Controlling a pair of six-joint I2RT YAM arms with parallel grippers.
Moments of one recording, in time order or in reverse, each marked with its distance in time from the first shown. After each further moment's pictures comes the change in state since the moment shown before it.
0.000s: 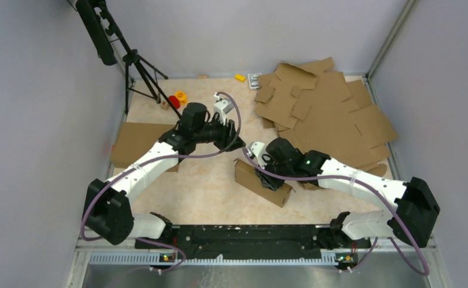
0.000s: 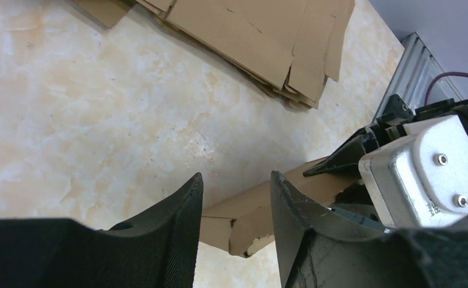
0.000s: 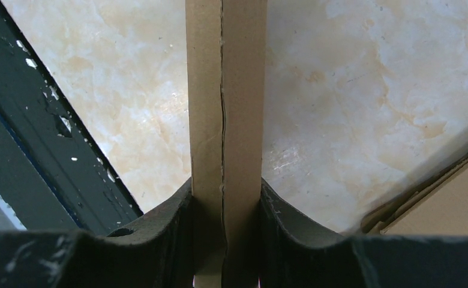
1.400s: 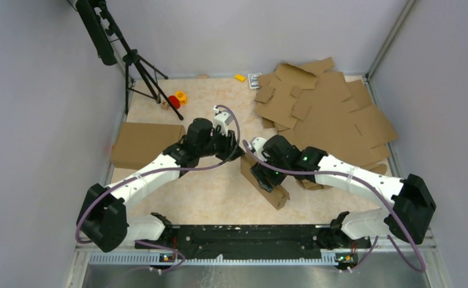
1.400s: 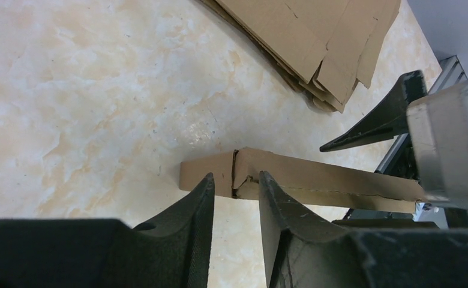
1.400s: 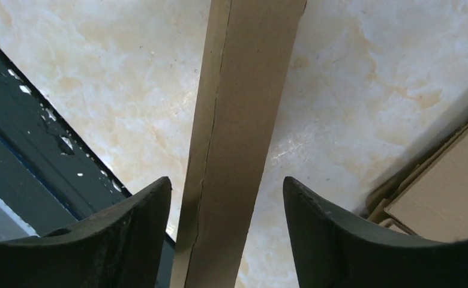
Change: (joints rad) left arm -0.108 -0.068 -0.166 0.089 -0.224 -0.138; right arm 0.000 0.038 0.072 -0.063 0.072 0.124
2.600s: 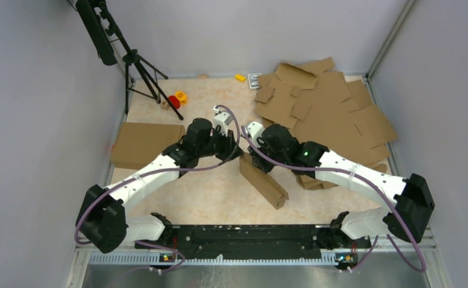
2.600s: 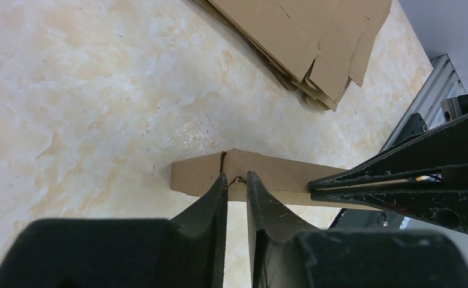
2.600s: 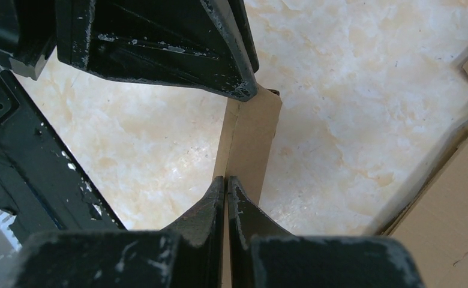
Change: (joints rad) left arm -0.003 -0.013 0.000 -0.005 0.003 -0.011; right arm 0.000 0.013 0.079 0.165 -0.001 0.000
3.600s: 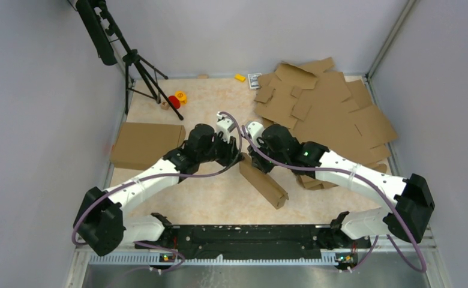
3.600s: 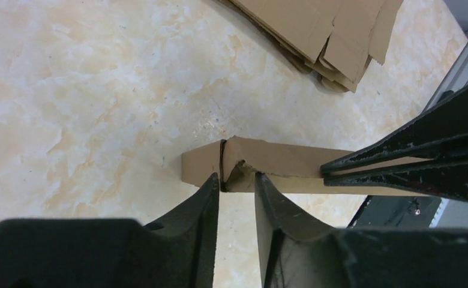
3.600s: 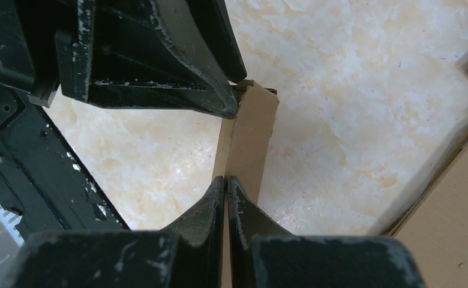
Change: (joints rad) left arm -0.043 -0.019 -0.044 0.011 -0.042 0.088; right arm 0.000 0.000 0.000 0.001 -0.003 0.008
